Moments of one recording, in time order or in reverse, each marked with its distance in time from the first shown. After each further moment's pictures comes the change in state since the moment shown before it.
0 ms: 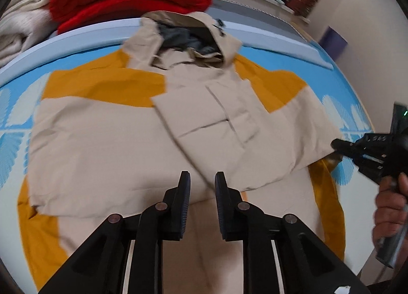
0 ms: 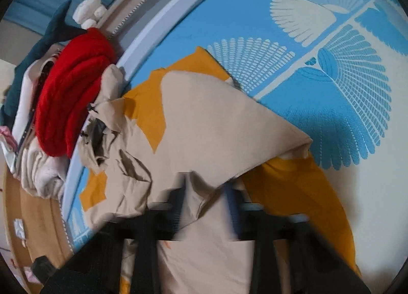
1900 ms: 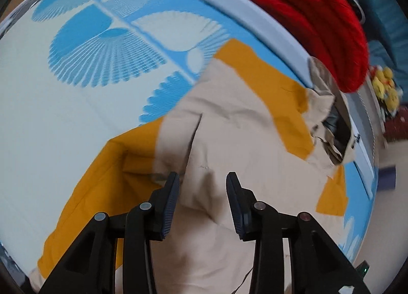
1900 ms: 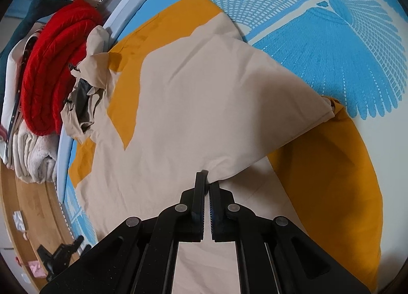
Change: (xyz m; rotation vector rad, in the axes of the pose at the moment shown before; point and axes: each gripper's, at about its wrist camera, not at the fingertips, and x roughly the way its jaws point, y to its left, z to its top) left arm -0.071 0.207 -0.021 -0.782 0.029 0.177; right arm 0.043 0.004 -0.036 0.037 0.209 -0.052
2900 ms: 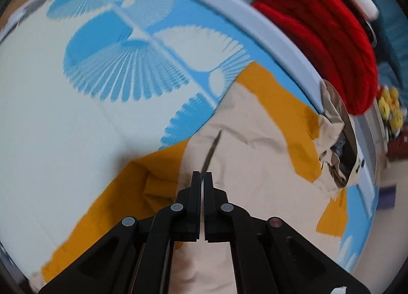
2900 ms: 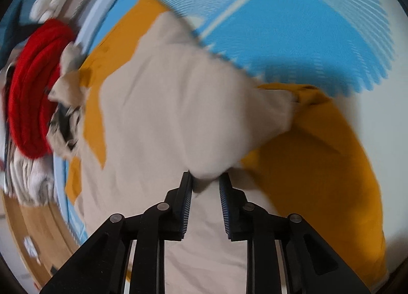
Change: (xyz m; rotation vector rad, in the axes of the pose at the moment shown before) left arm -0.003 0.016 0.024 -0.048 -0.066 0.035; right arm 0.007 -0.038 0.004 0.178 0.015 -0.050
